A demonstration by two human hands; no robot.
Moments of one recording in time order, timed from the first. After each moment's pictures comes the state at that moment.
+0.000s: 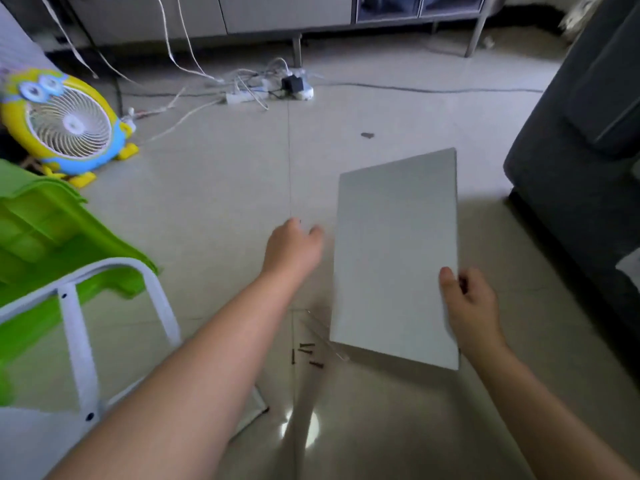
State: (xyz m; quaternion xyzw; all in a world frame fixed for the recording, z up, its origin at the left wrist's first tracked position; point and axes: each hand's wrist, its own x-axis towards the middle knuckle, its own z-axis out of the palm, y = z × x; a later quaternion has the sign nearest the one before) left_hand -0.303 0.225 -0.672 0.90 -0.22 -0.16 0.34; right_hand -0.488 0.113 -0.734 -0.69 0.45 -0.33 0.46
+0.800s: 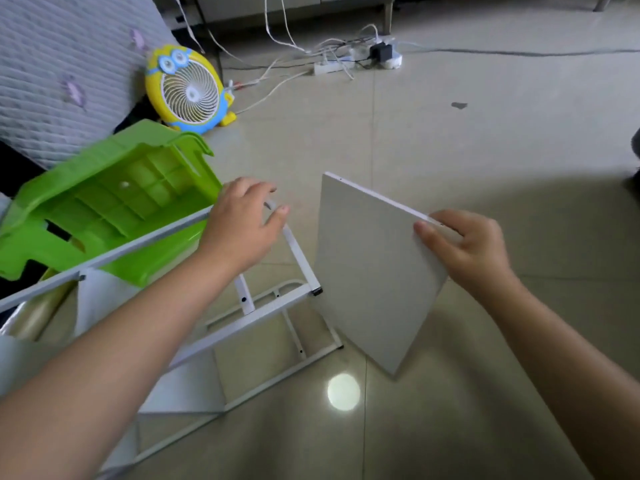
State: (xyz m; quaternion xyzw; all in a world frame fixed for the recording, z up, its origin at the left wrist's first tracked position) left_hand -0.265 0.411 -0.631 0.92 -0.35 0.07 0.16; right_hand -0.427 0.198 -0.675 -0.84 0.13 -0.29 0.43
